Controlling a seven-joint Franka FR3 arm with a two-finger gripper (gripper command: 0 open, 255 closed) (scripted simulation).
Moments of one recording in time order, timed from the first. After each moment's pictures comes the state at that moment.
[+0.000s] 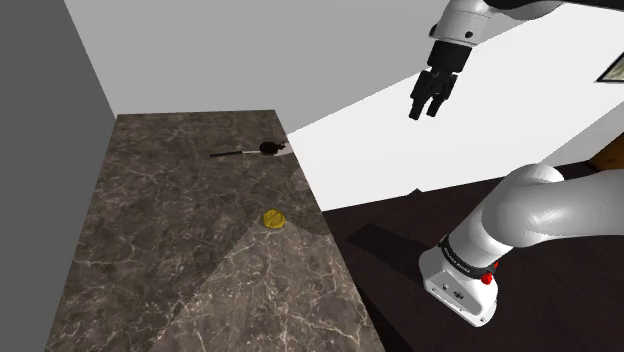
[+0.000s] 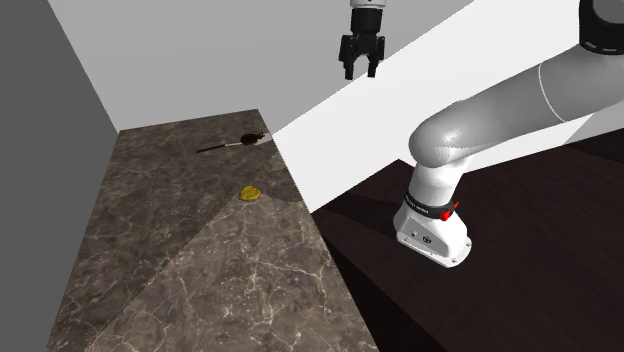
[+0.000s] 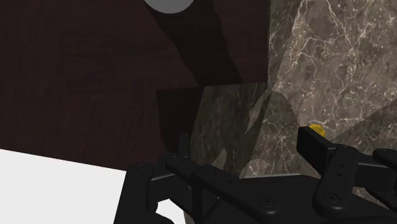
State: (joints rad) arm 0.02 -0.78 -0.06 -2.45 0.11 1.52 -0.02
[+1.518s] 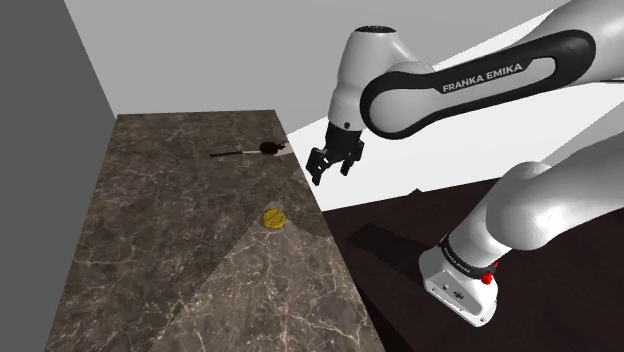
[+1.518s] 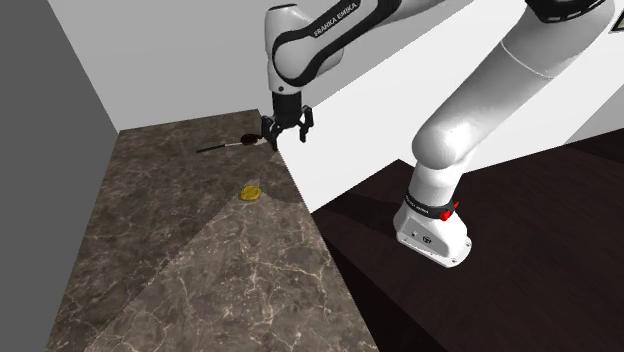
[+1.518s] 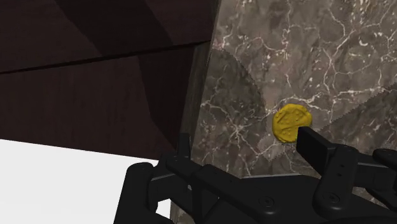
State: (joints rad) arm 0.12 -0.40 0.45 -2.58 0.27 2.20 0.48
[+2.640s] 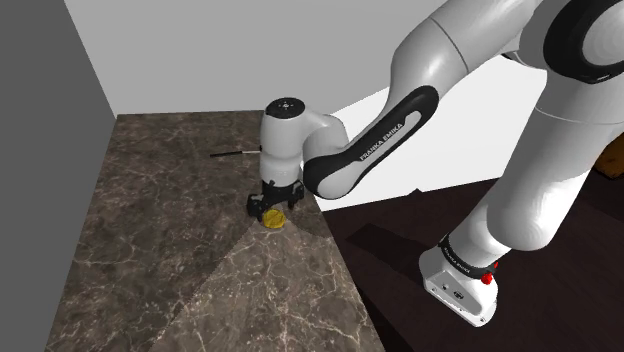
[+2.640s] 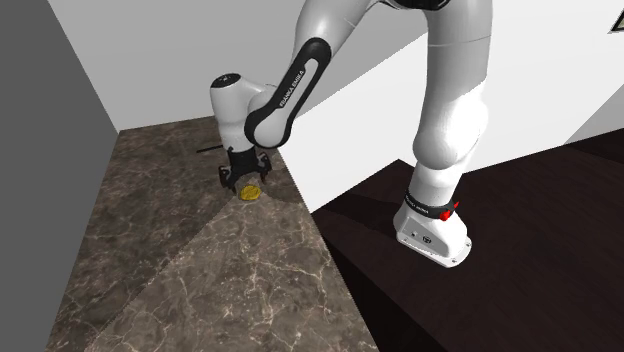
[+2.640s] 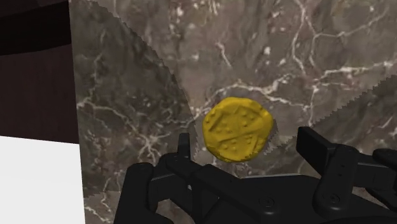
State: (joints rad) arm 0.15 0.26 0.58 -2.30 -0.33 2.51 1.15
